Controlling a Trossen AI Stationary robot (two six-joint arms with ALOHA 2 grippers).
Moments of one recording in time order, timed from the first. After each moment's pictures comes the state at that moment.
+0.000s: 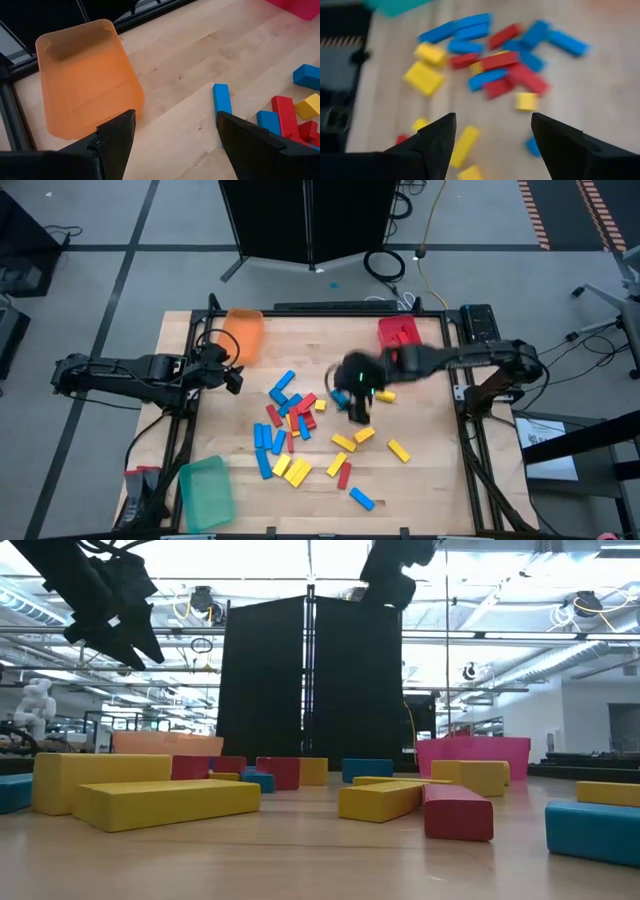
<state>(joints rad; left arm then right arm) -0.02 0.72 0.65 -0.88 -0.61 -0.77 0.04 1.60 1.45 -0.74 -0.11 0.15</state>
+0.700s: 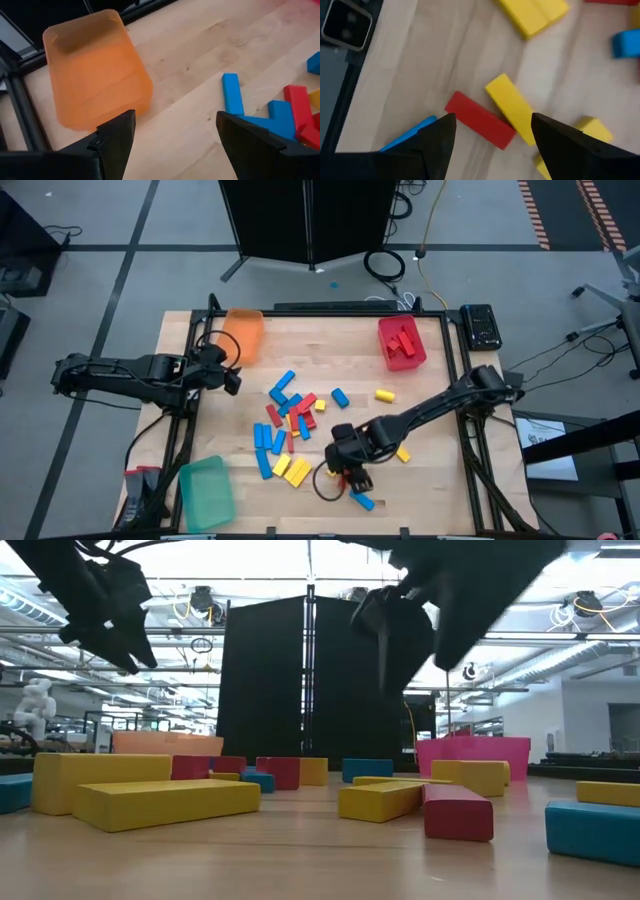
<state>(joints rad) -0.02 0.72 0.65 -0.94 -0.60 -0.78 0.39 1.93 1.45 -0.65 -0.09 0.14</state>
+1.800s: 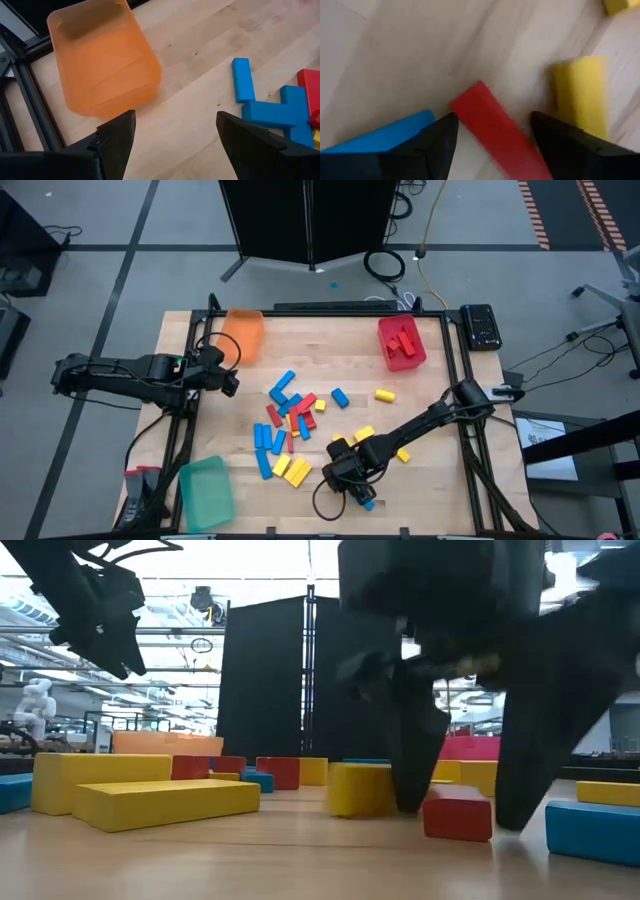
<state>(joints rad) -0.02 0.72 0.65 -1.01 -0.58 -0.81 0.45 2.09 1.45 -0.59 -0.06 -0.03</state>
